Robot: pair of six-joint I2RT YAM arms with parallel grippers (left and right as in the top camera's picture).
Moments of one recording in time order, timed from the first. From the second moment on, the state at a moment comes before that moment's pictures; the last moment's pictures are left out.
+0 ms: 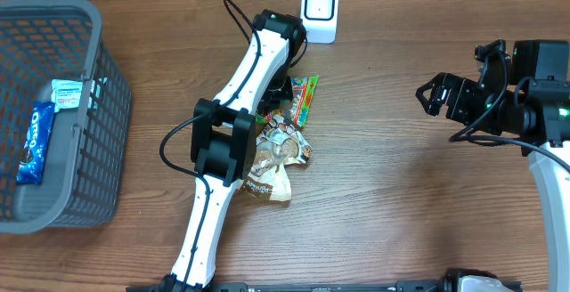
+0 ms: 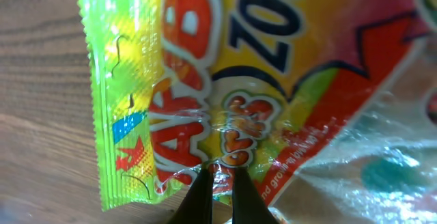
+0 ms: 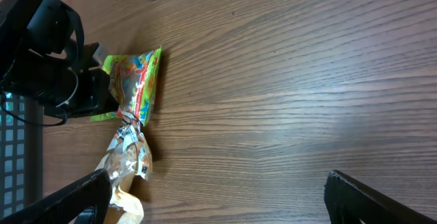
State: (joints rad) left arm -0.37 2.61 2.40 -1.63 -0.18 -0.47; right arm -0.08 1.33 1.32 -1.02 -0.41 0.23
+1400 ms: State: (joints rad) left arm 0.59 2.40 2.90 -1.67 -0.12 -0.39; right arm -0.08 1.33 1.32 -1.03 -0.41 0.23
